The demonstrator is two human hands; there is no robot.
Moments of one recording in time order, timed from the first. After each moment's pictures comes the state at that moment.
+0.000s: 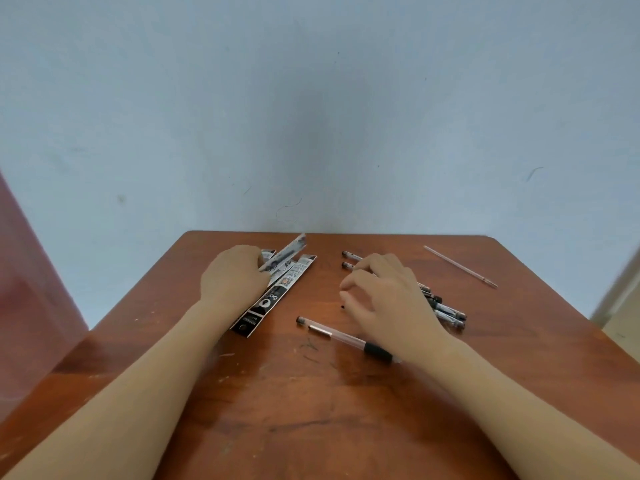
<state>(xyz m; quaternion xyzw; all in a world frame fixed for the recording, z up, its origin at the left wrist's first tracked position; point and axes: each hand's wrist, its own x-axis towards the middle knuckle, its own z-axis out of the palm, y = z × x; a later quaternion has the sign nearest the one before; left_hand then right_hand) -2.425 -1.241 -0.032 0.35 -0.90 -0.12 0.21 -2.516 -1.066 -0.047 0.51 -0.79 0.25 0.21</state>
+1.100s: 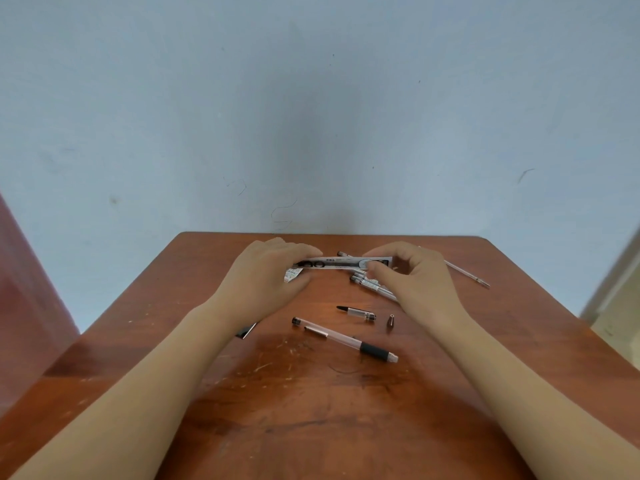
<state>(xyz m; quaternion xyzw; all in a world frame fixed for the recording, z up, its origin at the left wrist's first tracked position) -2.423 -1.218 -0.024 0.02 -0.95 -0.11 0.31 -2.531 -1.049 -0.023 0.41 -0.71 0.57 0.00</state>
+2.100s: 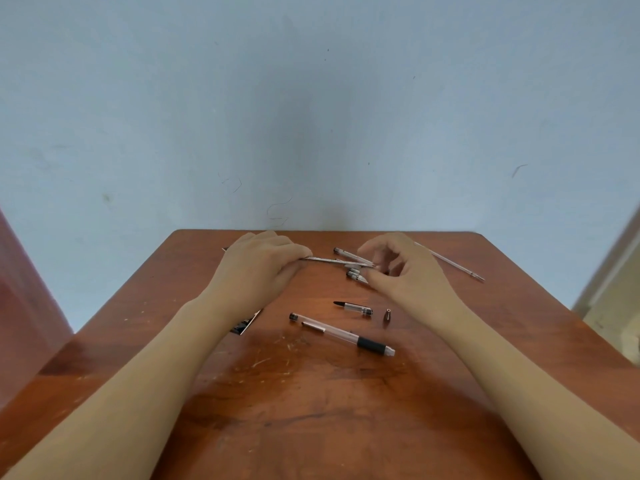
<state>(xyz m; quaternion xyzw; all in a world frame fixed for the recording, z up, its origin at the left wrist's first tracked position) -2.425 -1.228 -0.026 -0.01 -0.94 -0.02 0.34 -2.531 -1.047 -0.022 0.45 -0.75 0.49 0.04</state>
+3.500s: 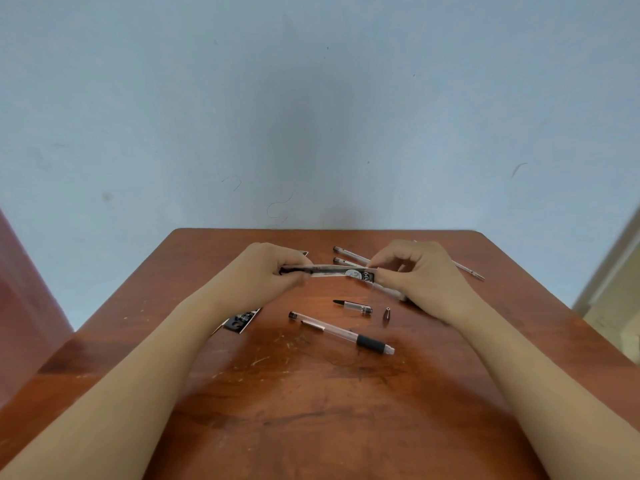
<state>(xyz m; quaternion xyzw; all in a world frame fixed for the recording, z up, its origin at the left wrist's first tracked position) -2.417 -1.215 -0.014 0.07 -0.95 -0.26 0.17 -2.535 -1.034 -0.011 0.45 -0.75 0.47 -0.03</state>
